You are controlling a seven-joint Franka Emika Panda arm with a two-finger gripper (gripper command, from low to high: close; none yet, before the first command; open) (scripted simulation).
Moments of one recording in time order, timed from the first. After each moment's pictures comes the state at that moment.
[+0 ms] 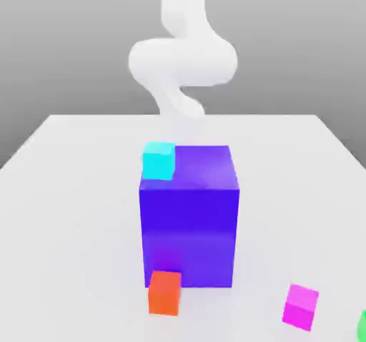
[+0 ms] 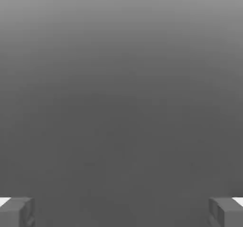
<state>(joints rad) 0.03 -0.71 0.00 -2.31 -0.01 2.34 0.75</state>
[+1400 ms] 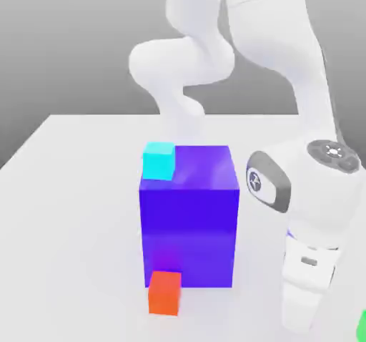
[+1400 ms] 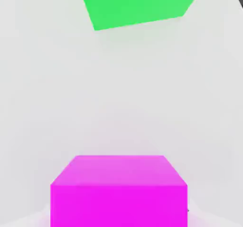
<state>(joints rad) 0.30 0.36 0.11 -2.43 -0.11 2.78 0.18</state>
